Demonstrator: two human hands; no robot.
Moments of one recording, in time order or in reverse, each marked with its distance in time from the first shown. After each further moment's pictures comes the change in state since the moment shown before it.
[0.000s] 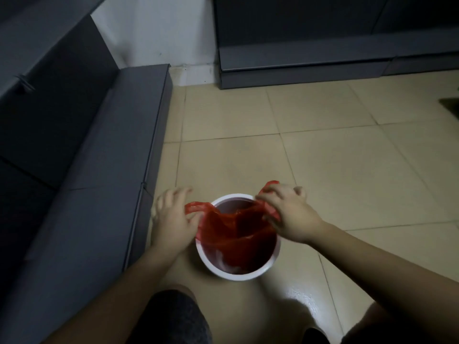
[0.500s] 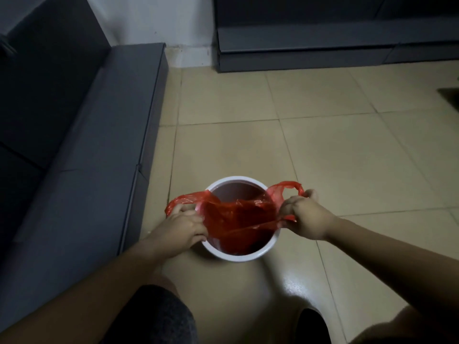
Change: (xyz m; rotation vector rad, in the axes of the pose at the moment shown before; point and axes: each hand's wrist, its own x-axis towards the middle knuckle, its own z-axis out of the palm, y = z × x) left_hand -0.026 -0.058 0.041 0.248 -0.442 0.730; right_hand -0.038 0.028 0.032 0.016 -0.230 -0.044
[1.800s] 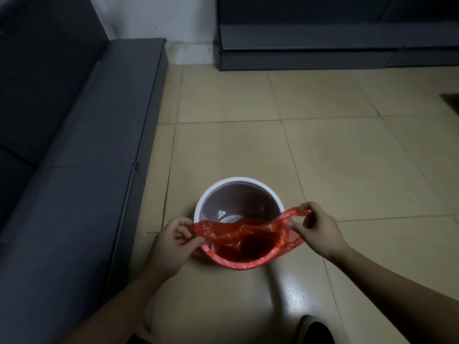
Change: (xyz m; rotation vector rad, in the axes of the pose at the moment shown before) left_hand -0.019 0.031 0.036 -1.159 0.433 -0.817; right_hand -0.017 0.003 0.051 0.652 0.342 0.618
